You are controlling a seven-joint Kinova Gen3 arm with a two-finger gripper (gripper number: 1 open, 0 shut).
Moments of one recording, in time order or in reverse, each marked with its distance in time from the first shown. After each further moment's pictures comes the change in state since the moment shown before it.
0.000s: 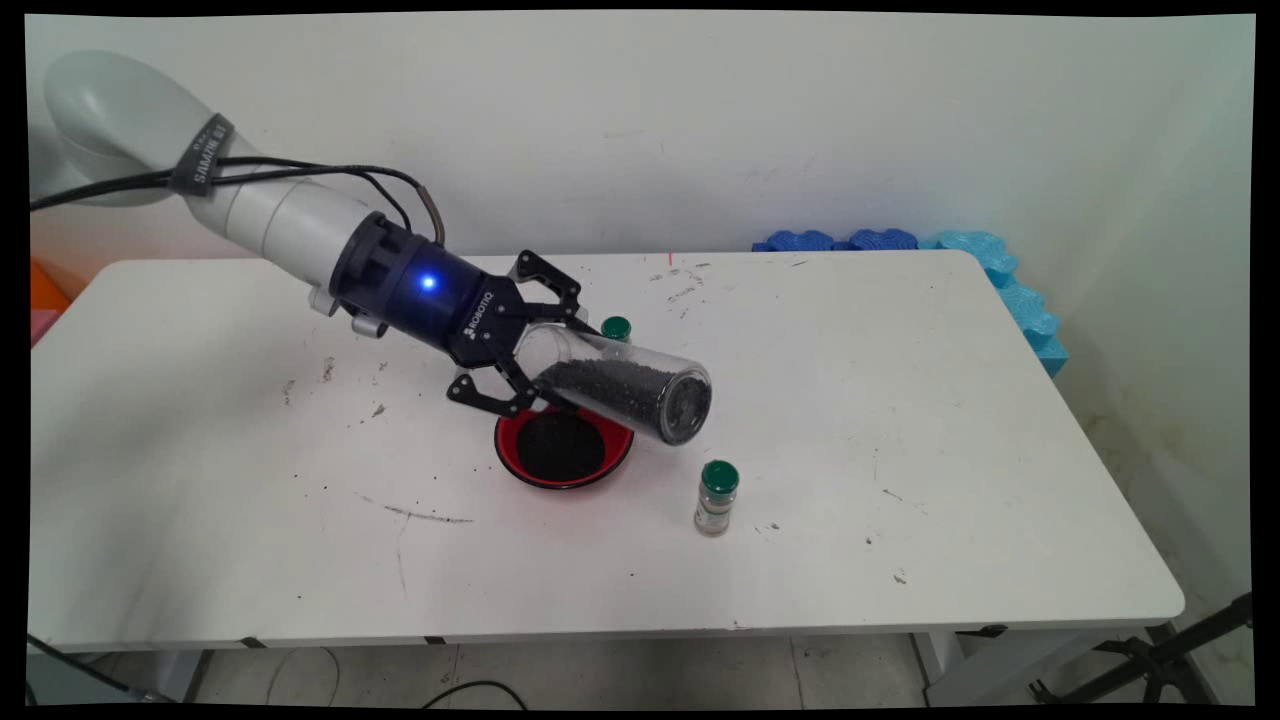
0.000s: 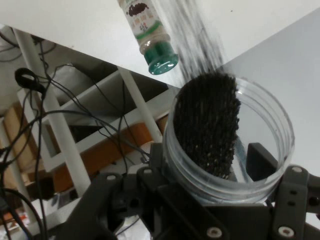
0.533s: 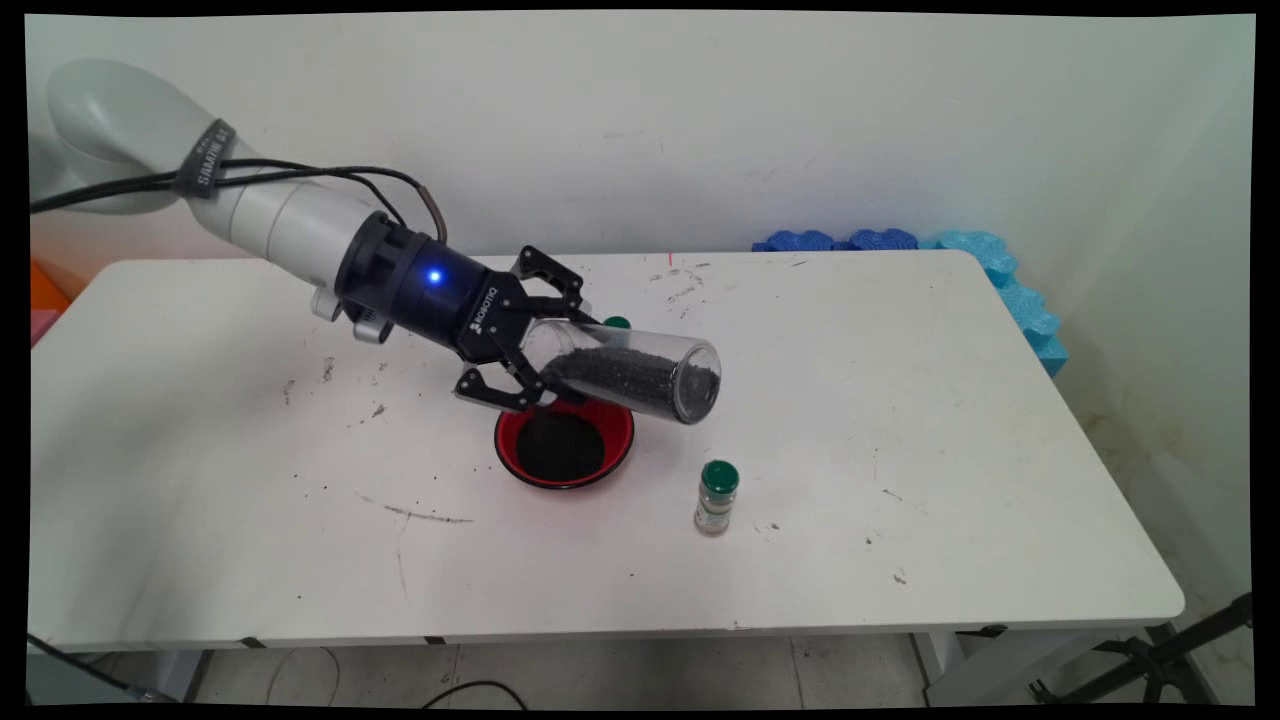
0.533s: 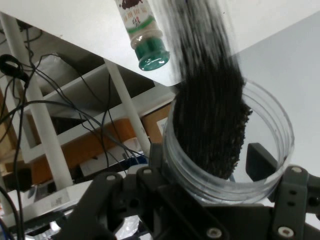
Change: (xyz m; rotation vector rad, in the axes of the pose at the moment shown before) arm 0.002 0.000 0.002 -0.030 -0.010 -0.074
